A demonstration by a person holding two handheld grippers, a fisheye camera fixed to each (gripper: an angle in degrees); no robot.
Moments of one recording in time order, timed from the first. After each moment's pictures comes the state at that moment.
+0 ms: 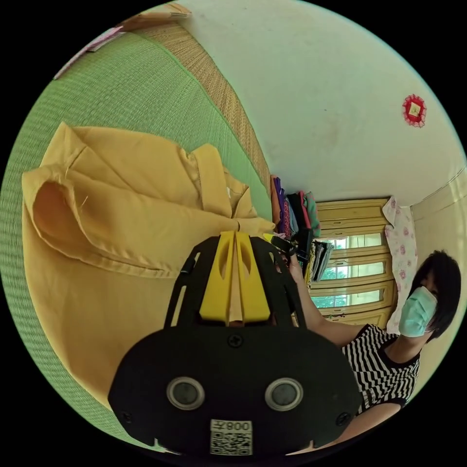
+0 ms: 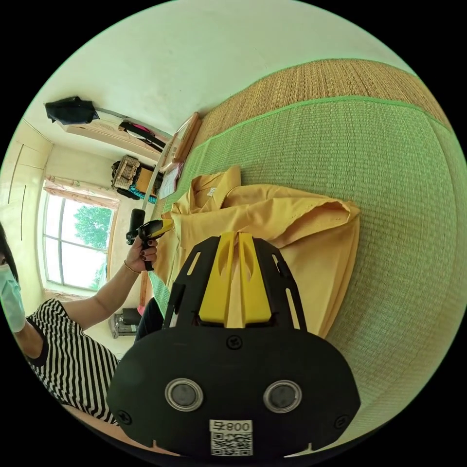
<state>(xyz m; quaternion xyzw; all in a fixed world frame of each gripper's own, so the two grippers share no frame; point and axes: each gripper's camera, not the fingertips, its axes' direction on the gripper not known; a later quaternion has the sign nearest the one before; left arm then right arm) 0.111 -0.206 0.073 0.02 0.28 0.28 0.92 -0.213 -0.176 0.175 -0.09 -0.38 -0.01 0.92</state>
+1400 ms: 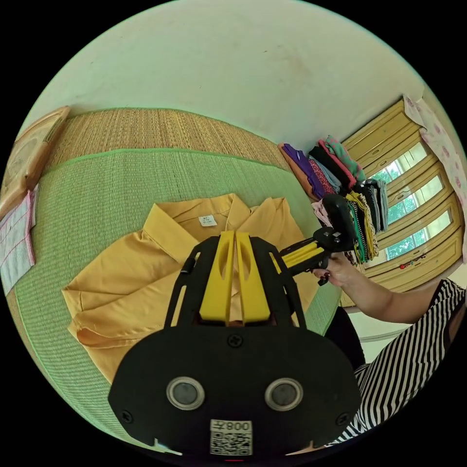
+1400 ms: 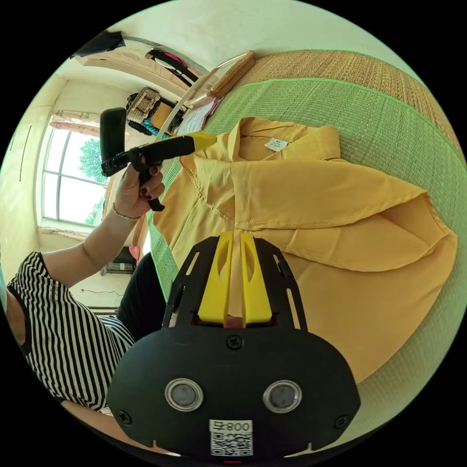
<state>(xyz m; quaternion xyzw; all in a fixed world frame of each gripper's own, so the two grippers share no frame) 0.444 -0.158 -0.094 0.09 0.05 0.47 0.87 -0.415 -0.245 0.176 -0.19 -0.35 -0.19 0.90</state>
